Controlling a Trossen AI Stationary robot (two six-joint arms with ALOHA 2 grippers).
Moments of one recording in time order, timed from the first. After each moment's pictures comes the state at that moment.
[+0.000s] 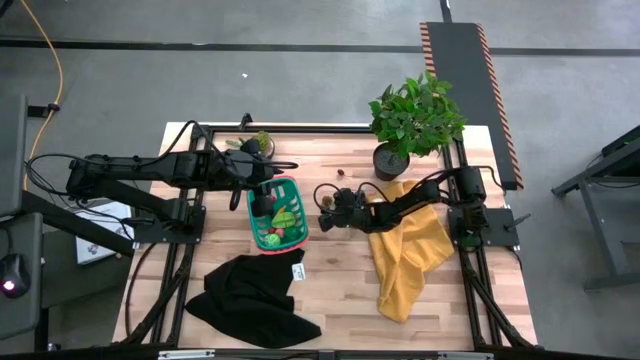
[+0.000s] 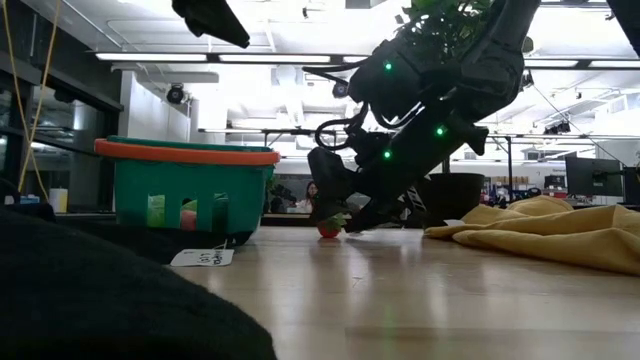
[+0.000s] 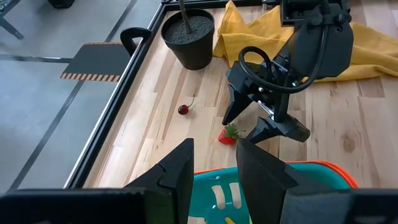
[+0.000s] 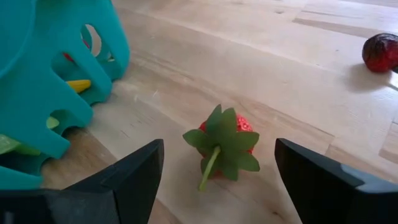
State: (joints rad) left arm 0.13 1.12 1.08 -0.63 -0.31 0.03; right arm 0.06 2.01 0.91 0.38 0.61 0.76
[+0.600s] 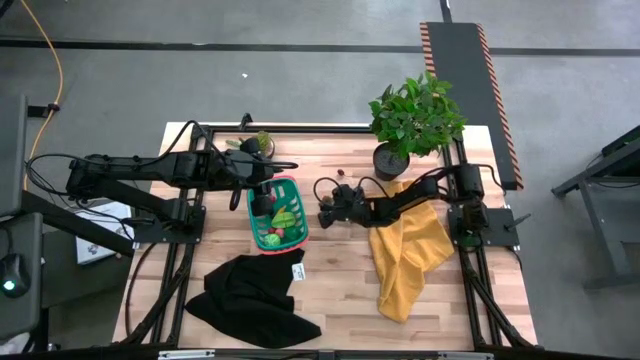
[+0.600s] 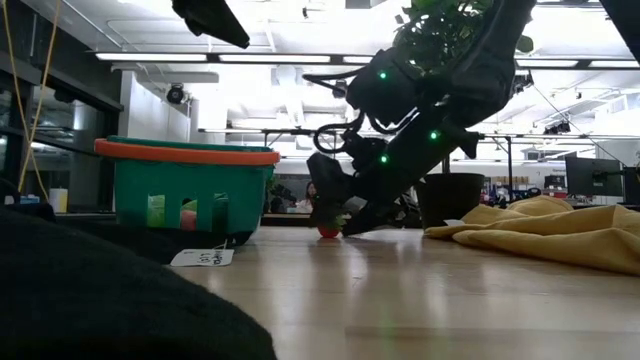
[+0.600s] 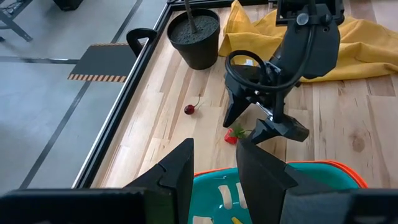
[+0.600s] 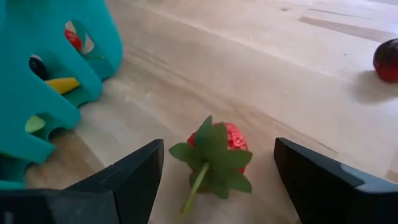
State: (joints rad) left arm 0.13 1.12 1.08 -0.63 -0.33 0.05; right arm 0.01 2.02 0.91 0.39 0.53 0.71
